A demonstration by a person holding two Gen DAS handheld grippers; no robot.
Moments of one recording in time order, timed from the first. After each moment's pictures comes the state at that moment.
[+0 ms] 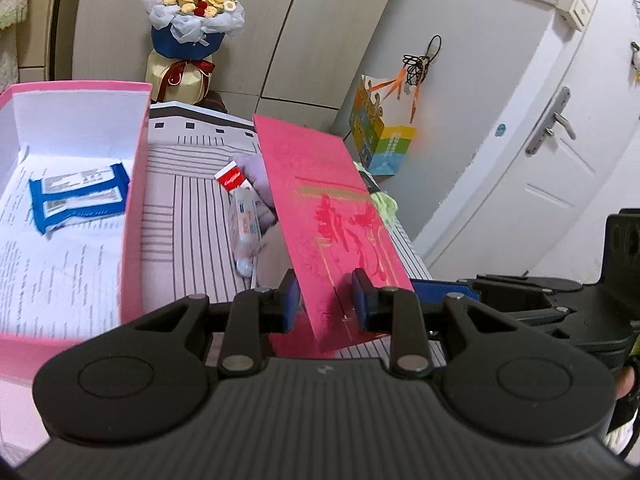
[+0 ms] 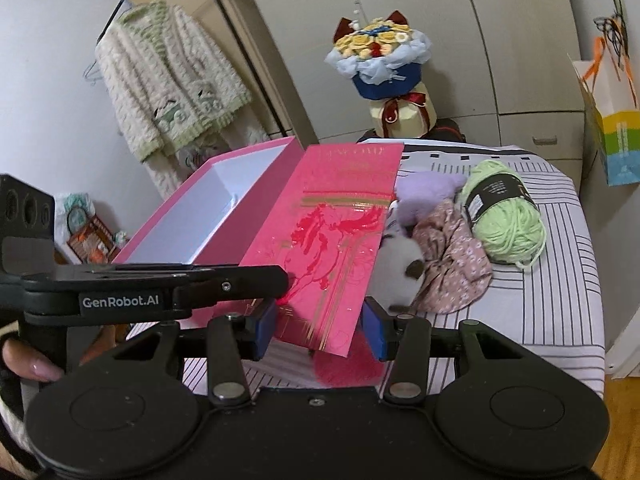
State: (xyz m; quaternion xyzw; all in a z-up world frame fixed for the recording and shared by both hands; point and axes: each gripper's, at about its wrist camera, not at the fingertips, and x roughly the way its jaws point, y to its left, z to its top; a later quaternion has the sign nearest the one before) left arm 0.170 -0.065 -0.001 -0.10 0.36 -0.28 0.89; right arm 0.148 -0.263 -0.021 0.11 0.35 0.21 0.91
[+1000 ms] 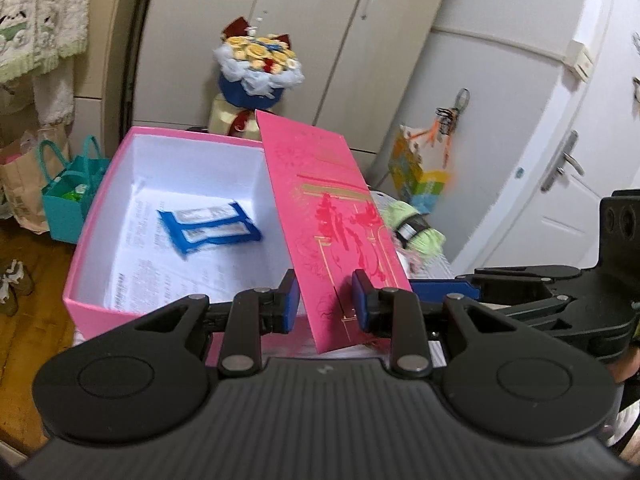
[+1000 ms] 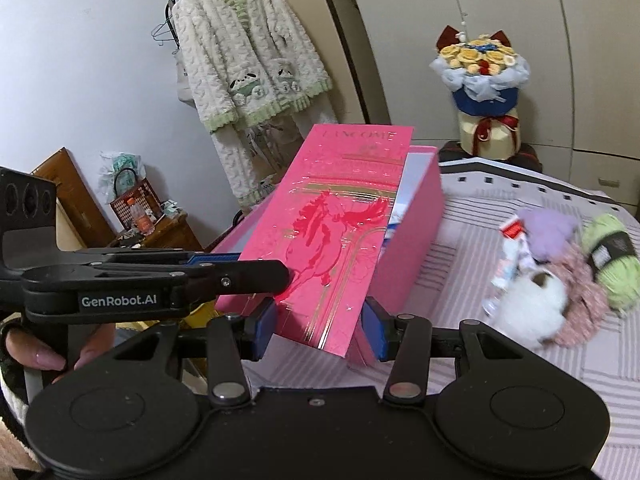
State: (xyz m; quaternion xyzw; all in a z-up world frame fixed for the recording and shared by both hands) left arm 0.136 0.074 0.040 -0.10 0.31 -0.23 0.92; right arm 0.149 -0.132 0.026 0.06 0.34 0.29 0.89
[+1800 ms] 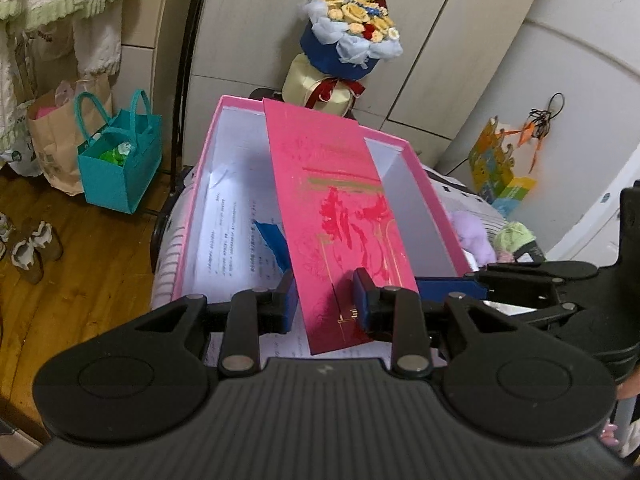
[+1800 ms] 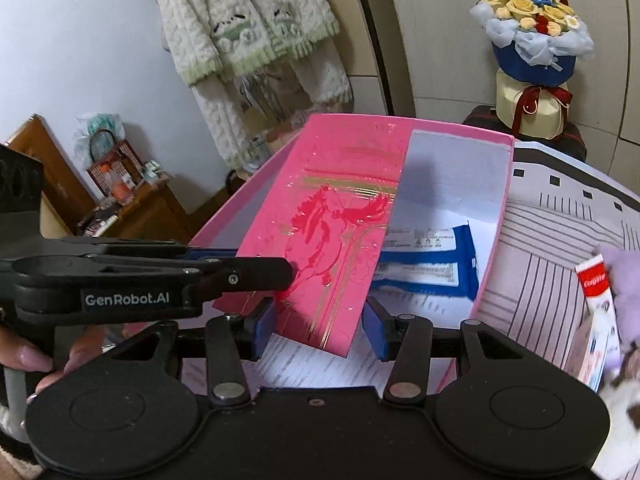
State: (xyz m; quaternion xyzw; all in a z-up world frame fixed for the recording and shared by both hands) left arm 0.275 0.139 -0.012 -0.12 0.39 -0.16 0.90; right arm 0.293 -0.045 -0.017 0.02 0.42 0.30 0.86
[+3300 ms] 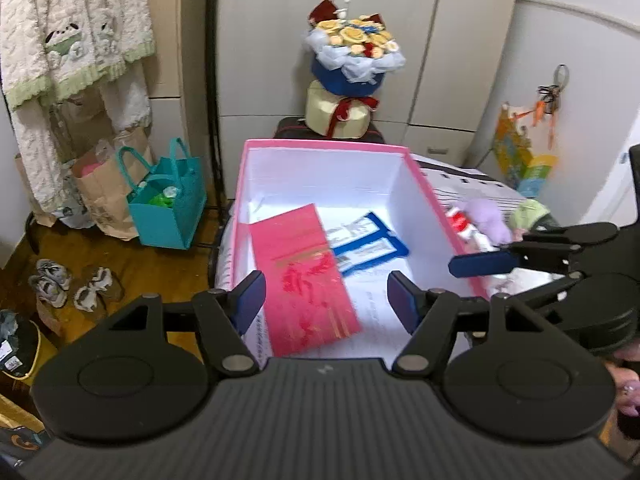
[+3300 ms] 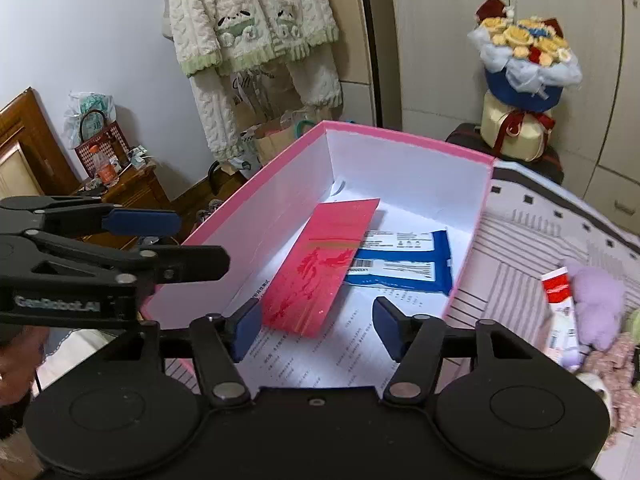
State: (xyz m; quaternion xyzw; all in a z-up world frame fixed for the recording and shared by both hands) left arm 0.214 0.129 0.042 -0.02 0.35 -0.13 0.93; right arm 0.252 -0.055 0.016 -0.04 0.40 0.27 0.88
